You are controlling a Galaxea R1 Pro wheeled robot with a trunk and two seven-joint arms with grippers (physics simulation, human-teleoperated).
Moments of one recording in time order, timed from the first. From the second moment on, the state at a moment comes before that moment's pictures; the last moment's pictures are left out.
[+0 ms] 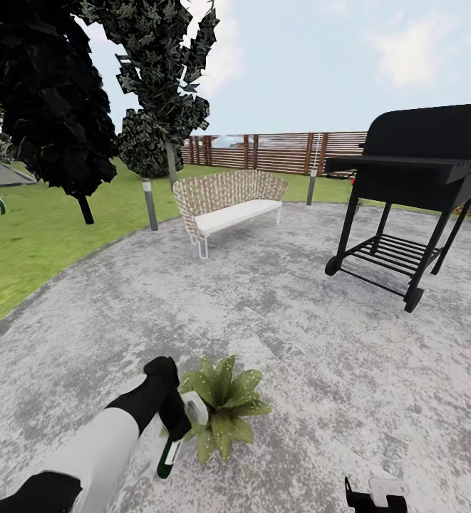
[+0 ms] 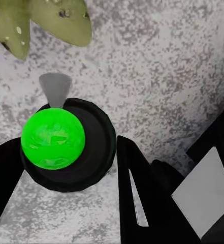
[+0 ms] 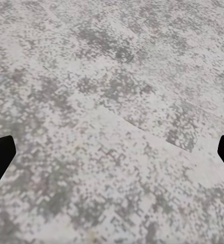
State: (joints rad) left arm -0.79 -0.10 -0.14 -0.57 -1.16 0.75 -1.23; right arm -0.36 -0.07 -0.54 -0.17 0.55 -0.54 -0.10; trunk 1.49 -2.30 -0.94
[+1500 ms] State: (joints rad) left arm -0.94 -0.10 -0.28 -0.59 -1.34 0.73 -1.56; right arm -0.36 -0.07 -0.54 -0.17 0.54 -0.54 -0.10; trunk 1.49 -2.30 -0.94
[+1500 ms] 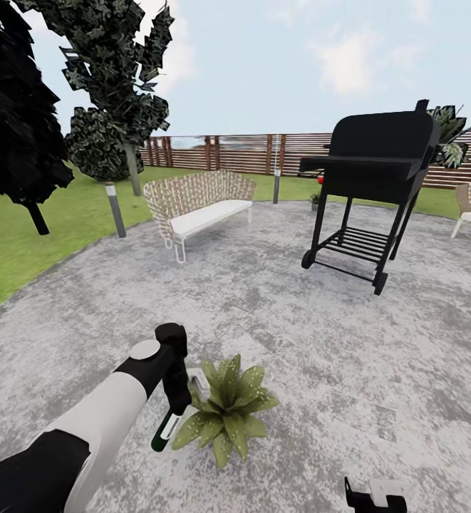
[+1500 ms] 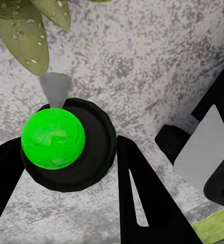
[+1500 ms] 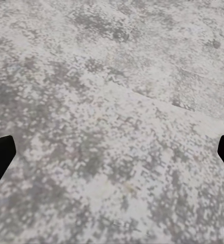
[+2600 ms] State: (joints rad) left arm -0.94 -0.10 -0.26 -0.59 -1.34 0.73 -1.56; right arm -0.36 -0.07 -0.54 -0.17 0.54 -0.54 -0.11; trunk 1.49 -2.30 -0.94
